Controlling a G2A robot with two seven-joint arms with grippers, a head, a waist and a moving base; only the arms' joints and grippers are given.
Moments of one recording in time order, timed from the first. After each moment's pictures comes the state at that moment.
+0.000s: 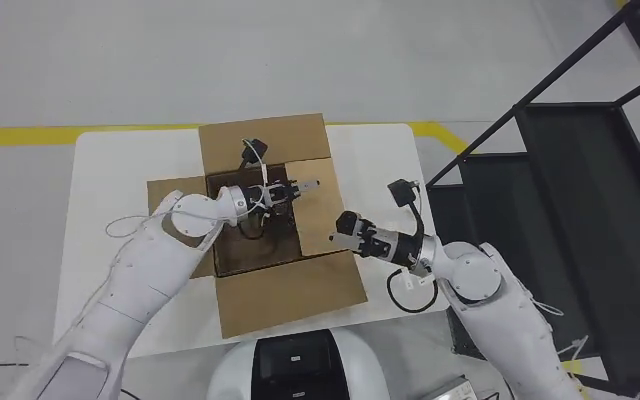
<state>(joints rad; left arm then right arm) 0.78 -1.21 -0.78 -1.19 -0.09 -0.27 -0.69 -1.52 -1.06 1.37 -1.90 0.01 -0.42 0.76</state>
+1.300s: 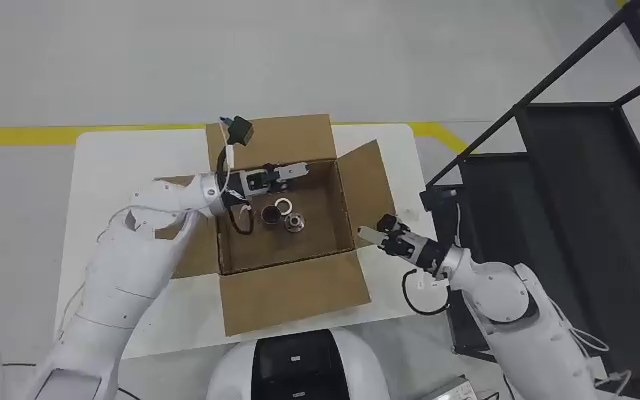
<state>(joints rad) 0.94 -1.16 -1.12 -1.48 -0.29 -0.27 -0.97 -1.72 -1.03 1.55 -2.03 -0.20 -0.14 0.63</state>
